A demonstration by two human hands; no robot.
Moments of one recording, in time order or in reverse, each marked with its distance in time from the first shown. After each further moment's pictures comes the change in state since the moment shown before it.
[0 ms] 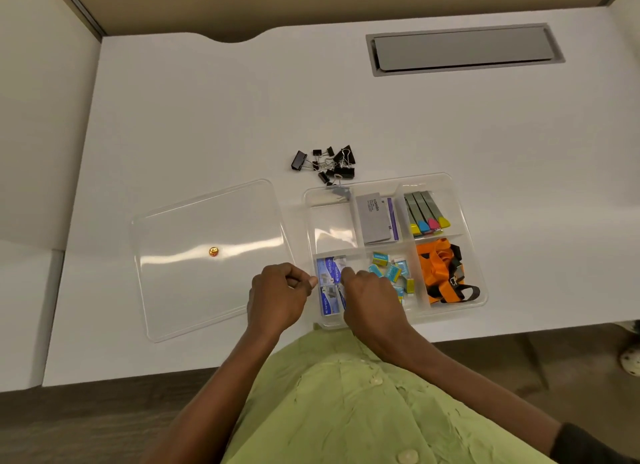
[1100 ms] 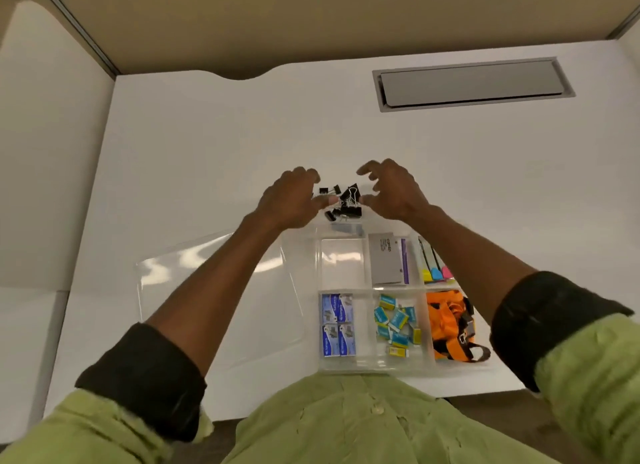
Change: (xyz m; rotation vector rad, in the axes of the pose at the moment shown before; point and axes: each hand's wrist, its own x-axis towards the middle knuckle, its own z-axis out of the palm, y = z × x) left_hand 0.179 0.144 -0.060 0.560 -0.036 0.511; right_hand 0.215 0.082 -0.126 0.223 0.163 0.001
